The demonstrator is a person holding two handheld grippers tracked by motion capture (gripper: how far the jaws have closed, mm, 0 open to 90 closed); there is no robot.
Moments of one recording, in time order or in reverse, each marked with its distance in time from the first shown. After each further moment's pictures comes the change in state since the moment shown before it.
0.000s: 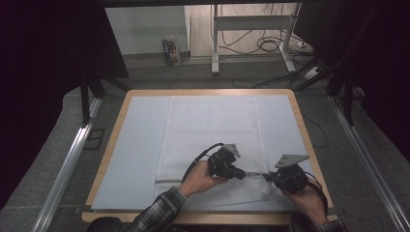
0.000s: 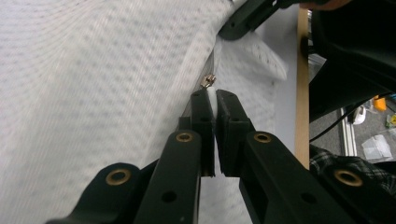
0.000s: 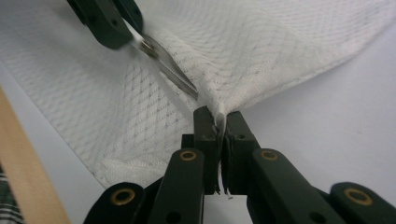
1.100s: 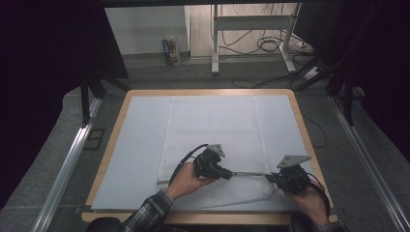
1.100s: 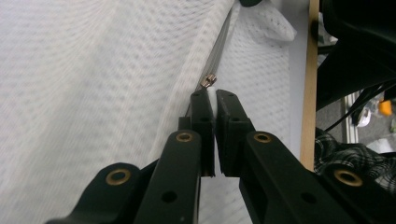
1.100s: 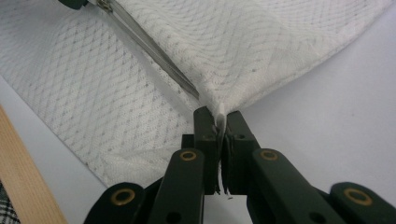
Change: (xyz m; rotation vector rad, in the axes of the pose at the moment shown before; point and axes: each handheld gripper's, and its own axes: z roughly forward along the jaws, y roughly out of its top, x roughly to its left) left arm 0.007 -0.031 -0.024 -0.013 0.027 -0.068; right arm -0.003 -0.006 -0.001 0.018 -0.014 0.034
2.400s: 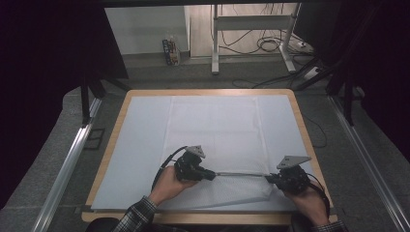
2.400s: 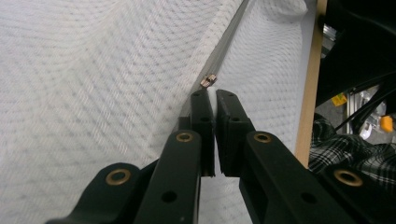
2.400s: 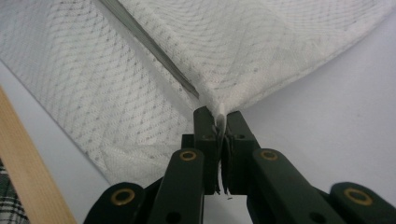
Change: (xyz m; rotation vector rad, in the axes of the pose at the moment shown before) left arm 0.004 -0.040 -0.039 -0.031 0.047 -0.066; right arm 0.002 0.000 0.000 0.000 0.010 -0.015
